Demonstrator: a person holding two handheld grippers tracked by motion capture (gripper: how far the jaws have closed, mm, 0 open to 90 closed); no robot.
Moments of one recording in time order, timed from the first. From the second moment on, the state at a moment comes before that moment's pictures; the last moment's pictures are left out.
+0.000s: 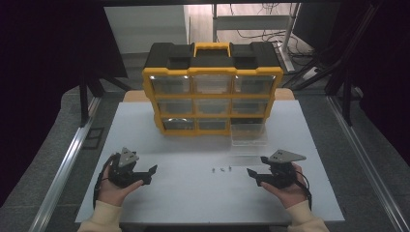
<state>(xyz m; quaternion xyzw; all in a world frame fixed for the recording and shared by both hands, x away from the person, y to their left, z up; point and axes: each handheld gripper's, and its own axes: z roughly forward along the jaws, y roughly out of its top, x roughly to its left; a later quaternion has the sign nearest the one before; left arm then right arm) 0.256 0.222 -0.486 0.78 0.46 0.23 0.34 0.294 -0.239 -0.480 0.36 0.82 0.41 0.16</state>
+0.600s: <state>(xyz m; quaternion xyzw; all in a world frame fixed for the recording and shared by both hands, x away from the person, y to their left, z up) 0.251 0.219 -0.479 0.78 0.45 0.19 0.38 0.299 -0.229 -0.480 0.34 0.84 0.38 0.16</state>
